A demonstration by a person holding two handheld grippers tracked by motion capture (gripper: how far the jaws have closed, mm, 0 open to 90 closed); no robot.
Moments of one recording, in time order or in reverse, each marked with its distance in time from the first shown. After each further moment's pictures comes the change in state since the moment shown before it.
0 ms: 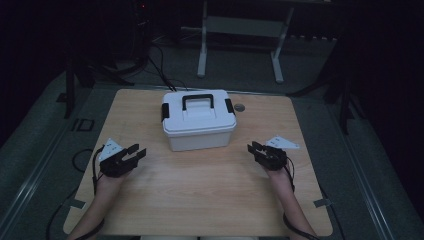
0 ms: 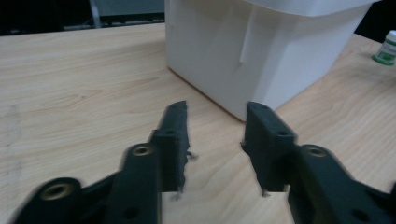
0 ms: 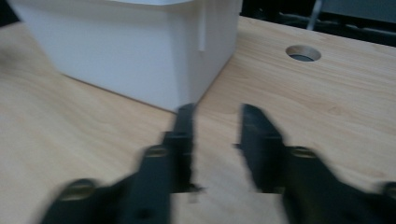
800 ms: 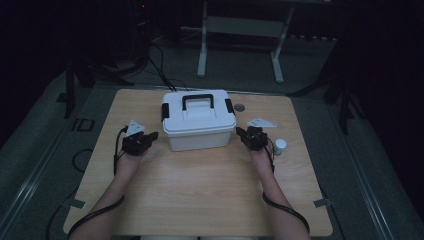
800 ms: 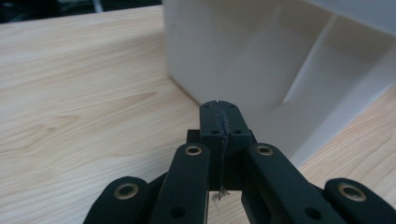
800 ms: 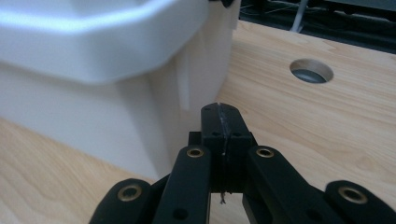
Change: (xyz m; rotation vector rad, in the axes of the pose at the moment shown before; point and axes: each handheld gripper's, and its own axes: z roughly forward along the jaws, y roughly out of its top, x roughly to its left) left arm 0.003 0.033 0.075 0.121 0.035 0.002; right arm 0.003 0.039 0.072 0.052 -0.049 0.035
